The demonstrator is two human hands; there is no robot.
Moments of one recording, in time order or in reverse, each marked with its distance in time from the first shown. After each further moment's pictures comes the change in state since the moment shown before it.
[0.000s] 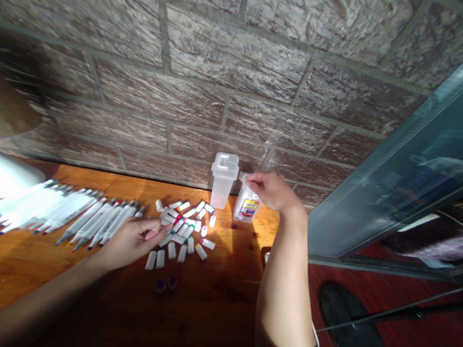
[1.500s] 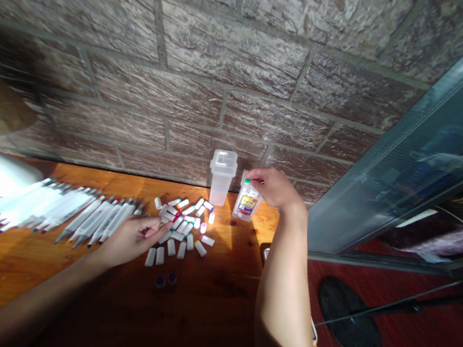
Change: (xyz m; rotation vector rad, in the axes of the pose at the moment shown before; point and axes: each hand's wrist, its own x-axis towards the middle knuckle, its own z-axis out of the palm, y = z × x) left_hand 0.000 0.000 0.002 0.001 0.007 0.038; right_hand 0.000 0.010 0.000 -0.030 0.041 -0.018
